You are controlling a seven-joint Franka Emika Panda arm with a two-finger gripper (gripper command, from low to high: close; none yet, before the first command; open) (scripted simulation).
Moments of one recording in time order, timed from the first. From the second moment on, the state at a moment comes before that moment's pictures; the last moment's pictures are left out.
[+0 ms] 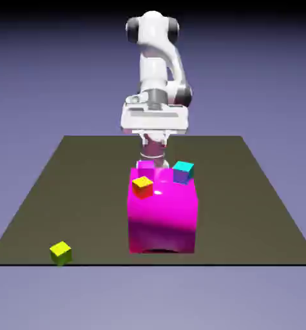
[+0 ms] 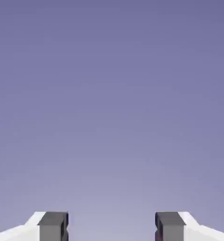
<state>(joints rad) 0.01 -0.53 -0.01 -2.78 0.01 3.02 0.69</state>
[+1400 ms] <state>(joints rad) -0.14 0.61 -0.35 -1.95 0.16 2.49 -0.58</state>
